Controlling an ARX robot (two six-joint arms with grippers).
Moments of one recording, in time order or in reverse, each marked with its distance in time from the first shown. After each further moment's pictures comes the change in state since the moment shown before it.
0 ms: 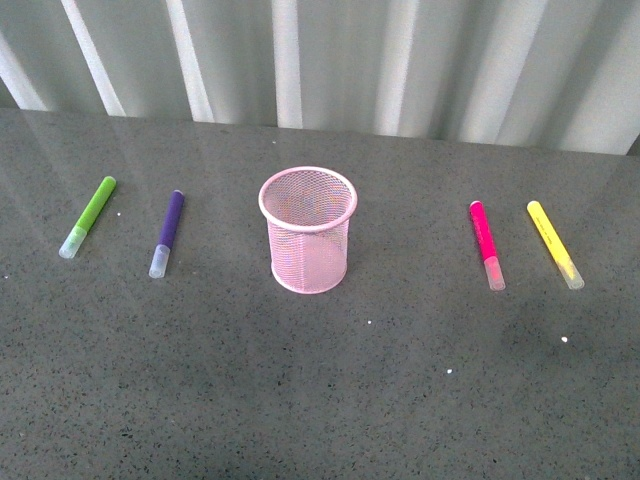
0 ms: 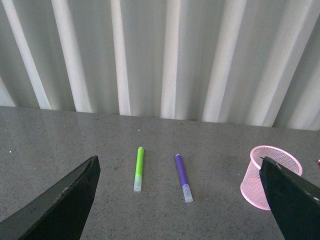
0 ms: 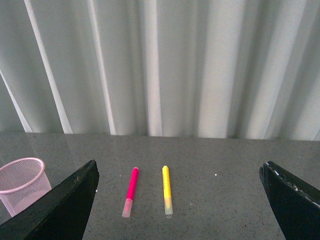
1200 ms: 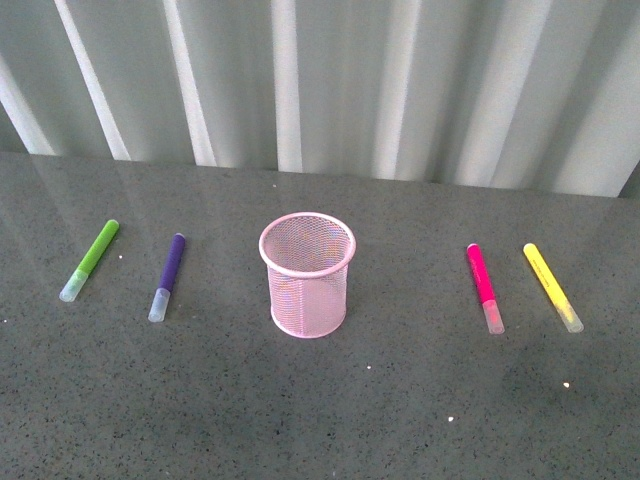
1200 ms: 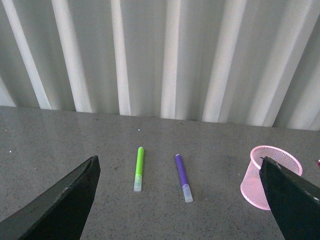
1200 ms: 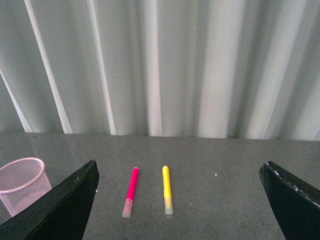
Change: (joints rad) left arm 0.000 0.000 0.000 0.000 0.000 0.000; right arm 0.000 0.000 0.000 0.000 0.000 0.000
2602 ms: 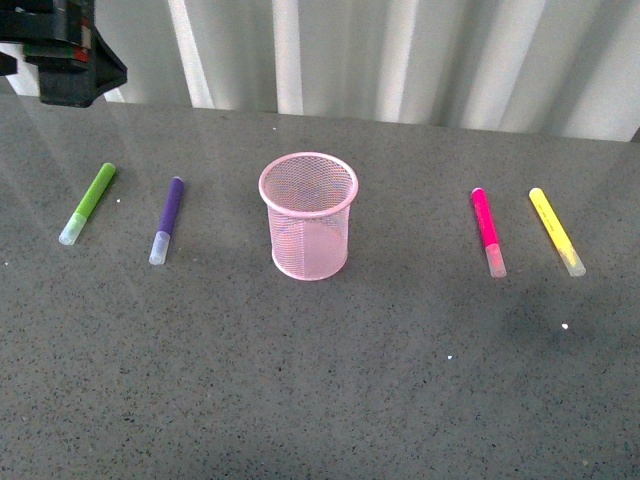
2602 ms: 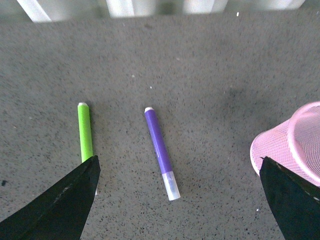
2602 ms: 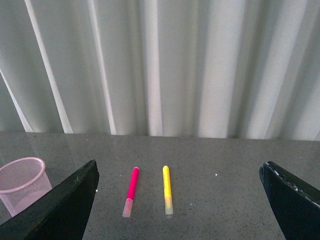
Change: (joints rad) left arm -0.091 1.670 0.878 0.150 0.088 0.089; right arm 0.000 0.000 0.000 0.000 0.000 0.000
